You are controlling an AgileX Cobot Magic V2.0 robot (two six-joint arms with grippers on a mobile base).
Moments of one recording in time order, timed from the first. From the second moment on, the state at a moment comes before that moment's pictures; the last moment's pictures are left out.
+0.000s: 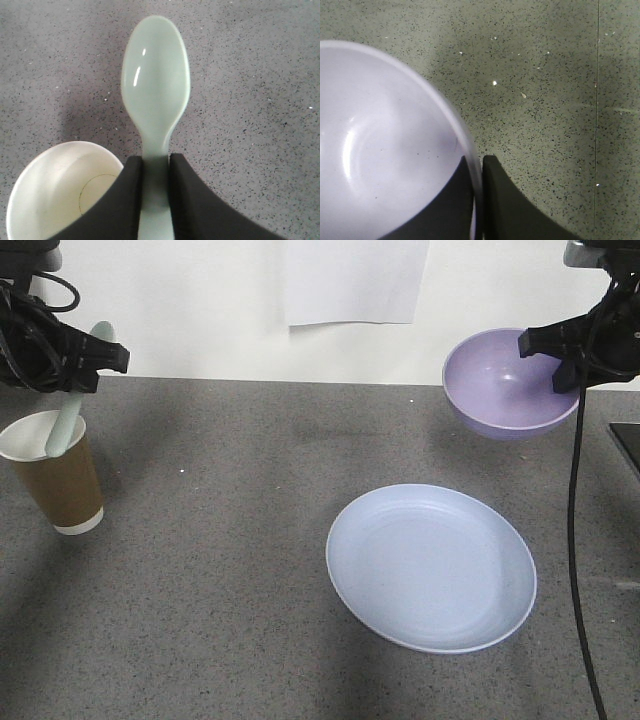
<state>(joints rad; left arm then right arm) -0.14 1.62 -1.62 -0.02 0.99 -0.03 0.00 1.72 -1.75 0.08 1.11 -0.02</state>
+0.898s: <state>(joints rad) -0.14 1.62 -1.62 -0.02 0.99 -0.03 0.00 1.72 -1.75 0.08 1.12 -0.02</state>
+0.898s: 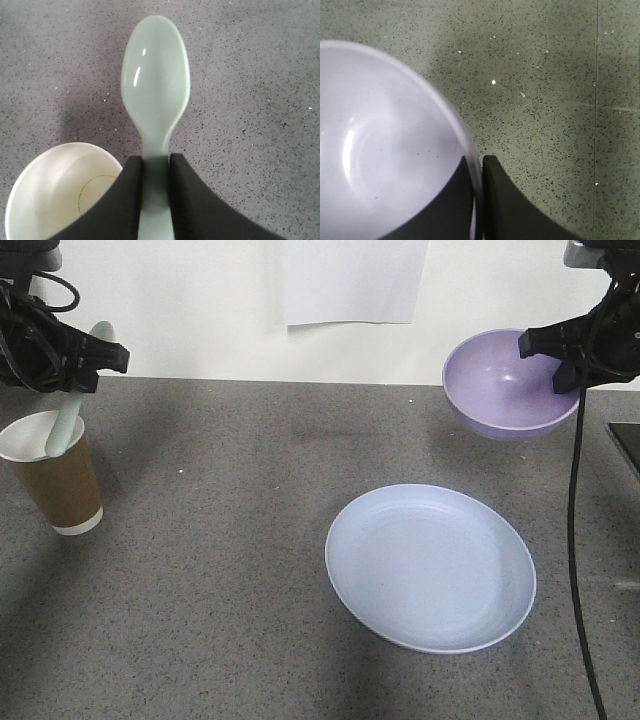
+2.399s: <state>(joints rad) -0.14 1.62 -1.62 -0.02 0.99 -0.03 0.00 1.68 -1.32 0.37 1.01 -0.30</state>
